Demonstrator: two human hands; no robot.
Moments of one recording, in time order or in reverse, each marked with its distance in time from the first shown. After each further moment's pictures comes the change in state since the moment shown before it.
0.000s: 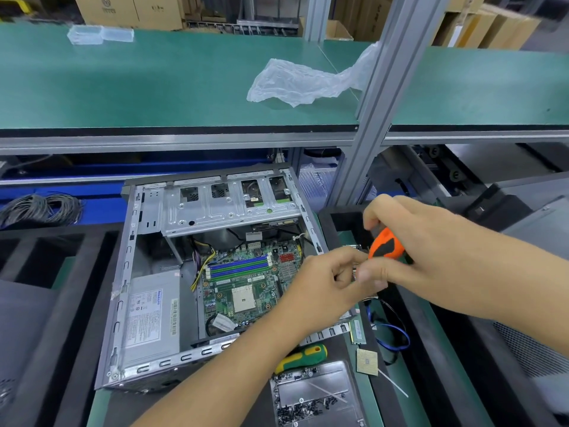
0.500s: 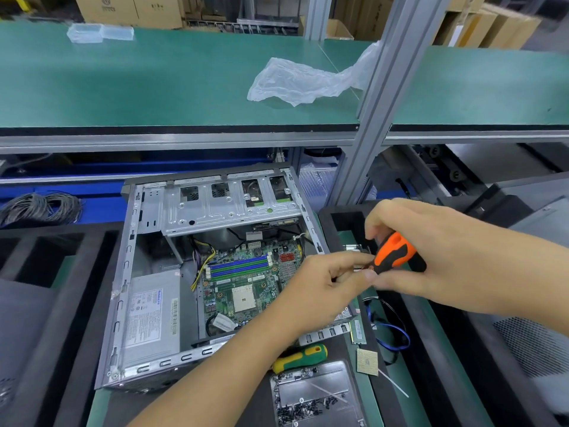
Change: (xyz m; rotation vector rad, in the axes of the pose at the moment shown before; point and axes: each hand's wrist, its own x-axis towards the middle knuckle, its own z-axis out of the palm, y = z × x) left_hand 0.000 0.000 -0.004 -0.073 -0.069 -0.010; right_hand -0.004 0.009 -0.005 0.049 -0.074 -0.015
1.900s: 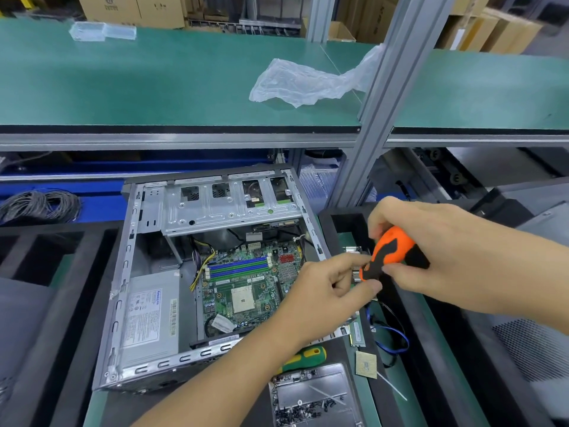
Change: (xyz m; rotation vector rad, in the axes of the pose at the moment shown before) left_hand -0.006 -0.002 0.008 0.074 0.138 0.063; right_hand 0.003 0.002 -0.002 -0.022 0.034 -0.018
